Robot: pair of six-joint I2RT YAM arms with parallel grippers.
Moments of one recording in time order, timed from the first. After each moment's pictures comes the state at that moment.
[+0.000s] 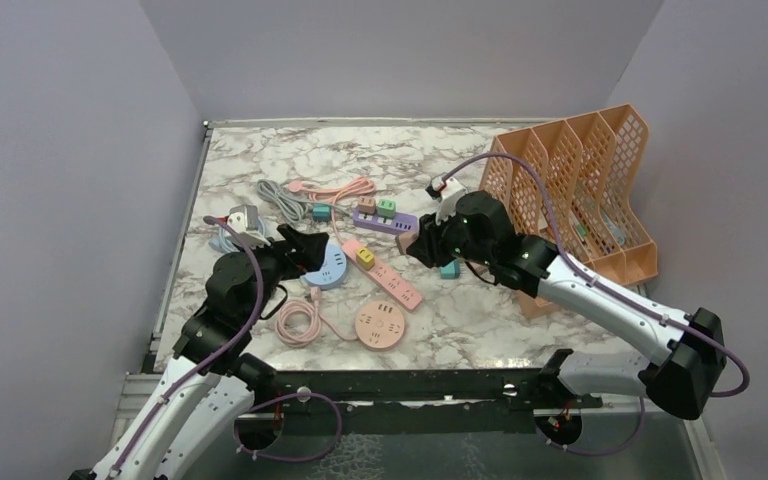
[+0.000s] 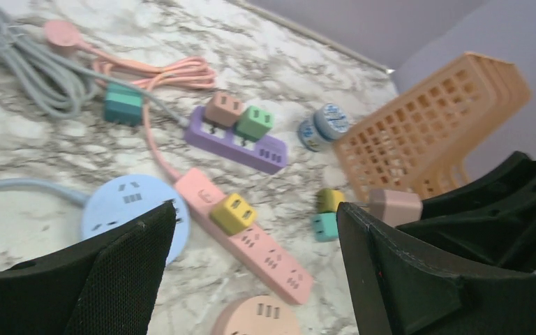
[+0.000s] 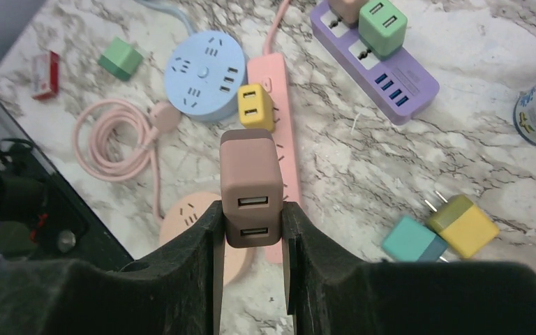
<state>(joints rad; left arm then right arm) -0.51 0.49 0.61 -0.26 -0.14 -0.68 0.82 1.18 0.96 -0.24 -0.05 0.29</state>
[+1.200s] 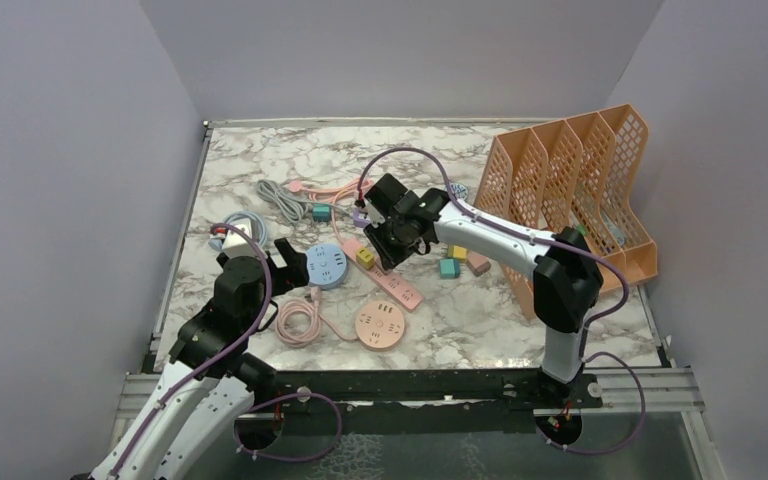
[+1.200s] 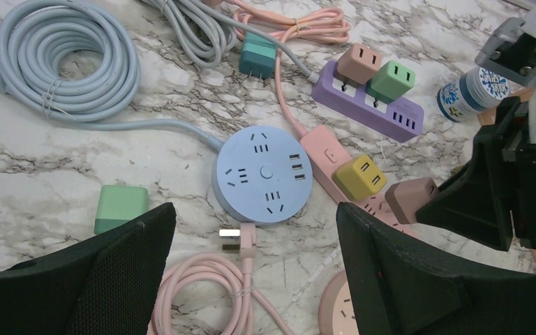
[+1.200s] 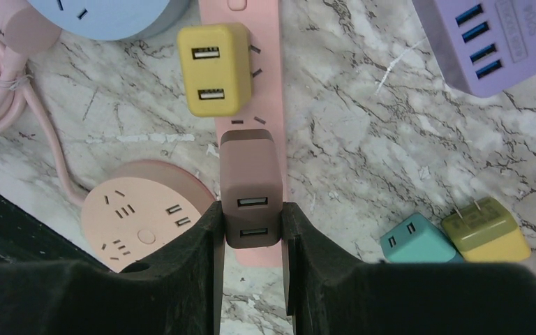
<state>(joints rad) -0.51 0.45 0.62 -0.59 -0.39 -0.53 0.87 1.86 1.54 -0.78 -0.03 0.14</state>
